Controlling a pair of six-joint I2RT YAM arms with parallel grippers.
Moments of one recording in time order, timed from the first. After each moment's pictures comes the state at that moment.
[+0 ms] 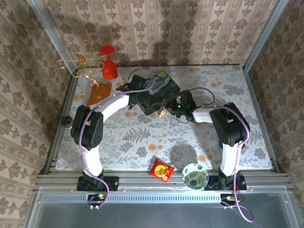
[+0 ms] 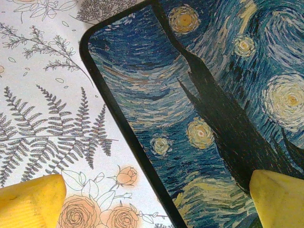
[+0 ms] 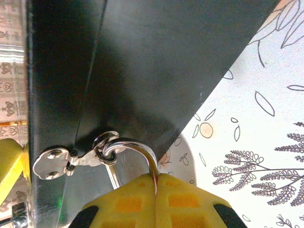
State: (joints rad) left arm -0.54 1.90 1.44 -0.54 -0.23 -0.50; right arm 0.38 1.95 0.99 0.32 -0.34 1.05
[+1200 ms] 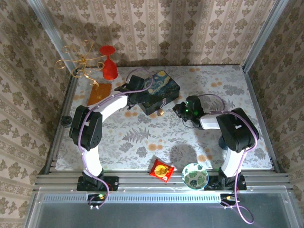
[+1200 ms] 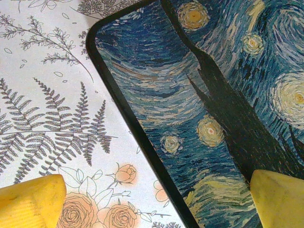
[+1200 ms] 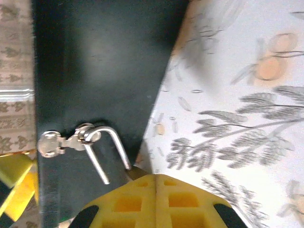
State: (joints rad) left arm -0.53 1.89 1.41 -0.52 -0.20 -0.53; right arm 0.35 1.81 0.77 0.44 -0.23 1.14
